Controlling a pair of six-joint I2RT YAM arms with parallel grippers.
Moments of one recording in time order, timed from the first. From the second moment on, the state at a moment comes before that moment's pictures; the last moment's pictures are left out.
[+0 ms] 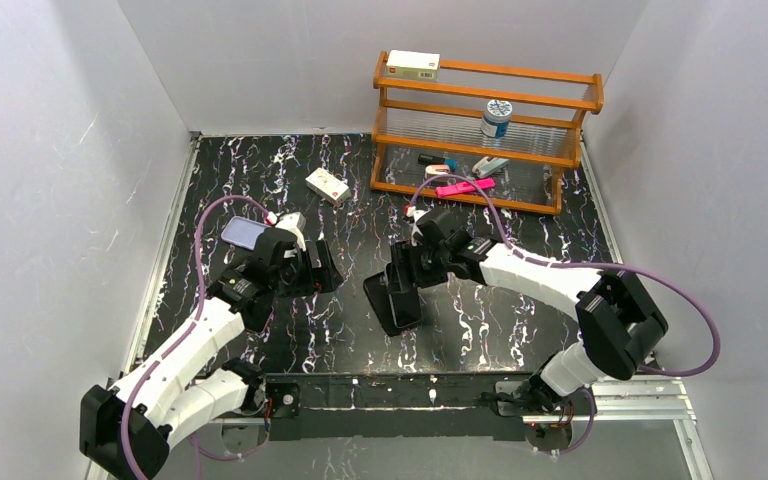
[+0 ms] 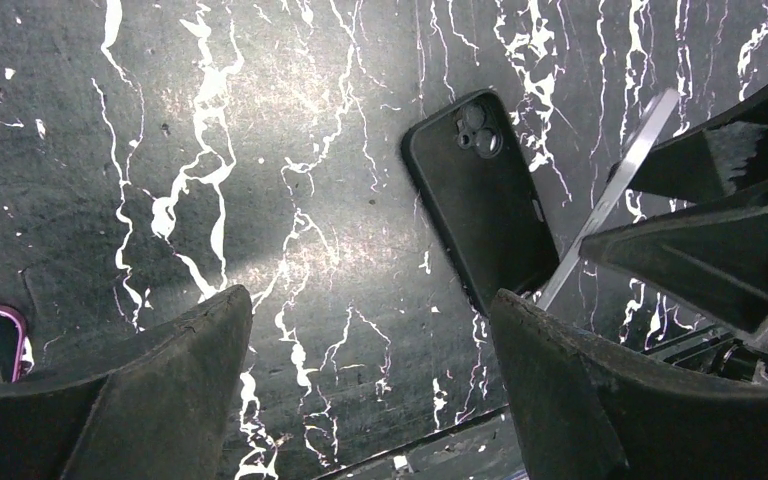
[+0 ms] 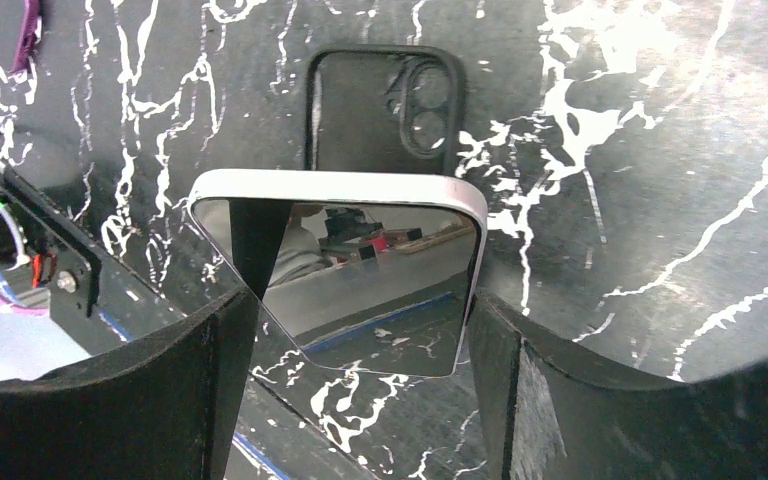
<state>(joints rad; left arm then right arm) -0.51 0.92 0.70 -0.56 0.03 -0.57 0.79 1.49 0.95 -0.36 -0.22 0.48</state>
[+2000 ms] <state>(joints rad) -0.51 1.01 0.51 -0.32 0.24 -0.83 0.85 1.72 1.05 -0.22 -0.26 0.83</state>
